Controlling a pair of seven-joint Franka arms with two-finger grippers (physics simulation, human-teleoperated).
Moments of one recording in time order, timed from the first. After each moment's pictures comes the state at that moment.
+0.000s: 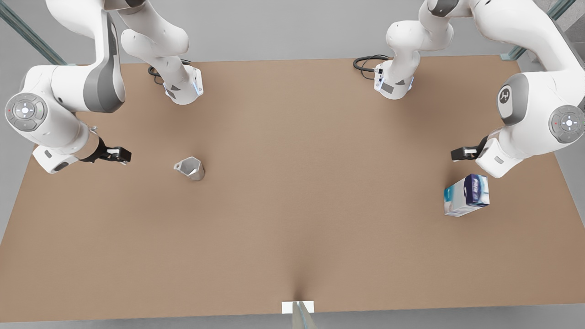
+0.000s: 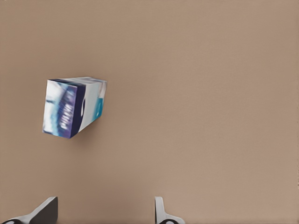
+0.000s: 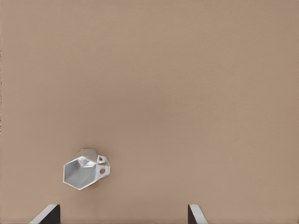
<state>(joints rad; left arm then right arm) -0.07 0.22 0.06 -1.39 0.03 1.40 -0.03 0.01 0.09 0.04 -1.55 -0.13 1.51 0.09</state>
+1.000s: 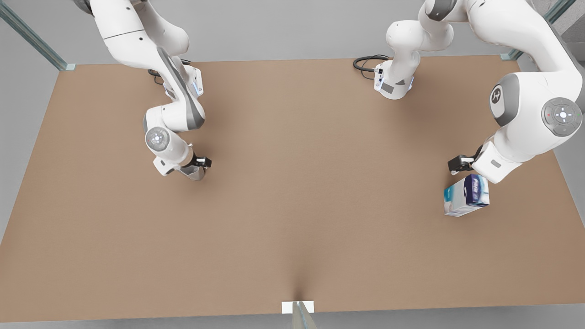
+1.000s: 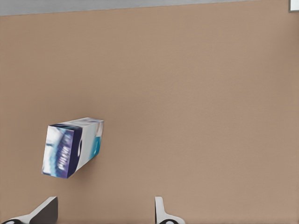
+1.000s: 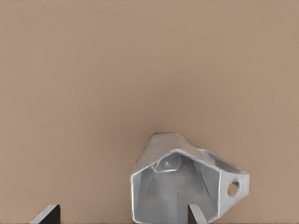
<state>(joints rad) -0.10 0.26 0.04 -1.31 0.05 1.51 -0.03 0.02 0.09 0.26 -2.34 0.05 2.29 0.38</state>
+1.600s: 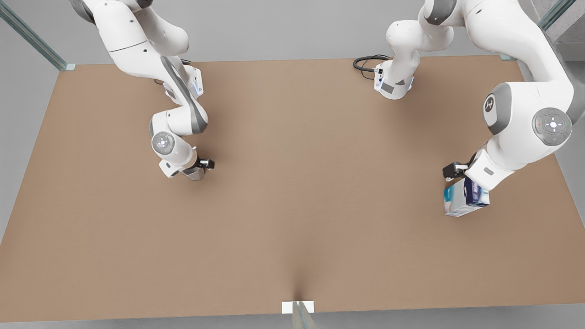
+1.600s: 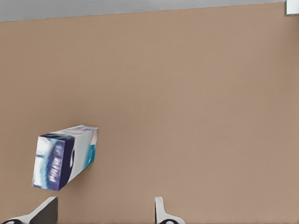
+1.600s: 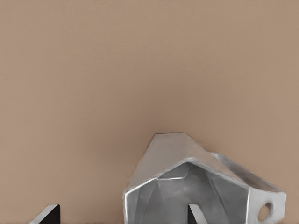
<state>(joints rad) -0.10 0.31 0.04 -1.29 0.04 1.55 -0.03 0.02 0.16 0.26 -2.38 0.05 2.39 0.37</state>
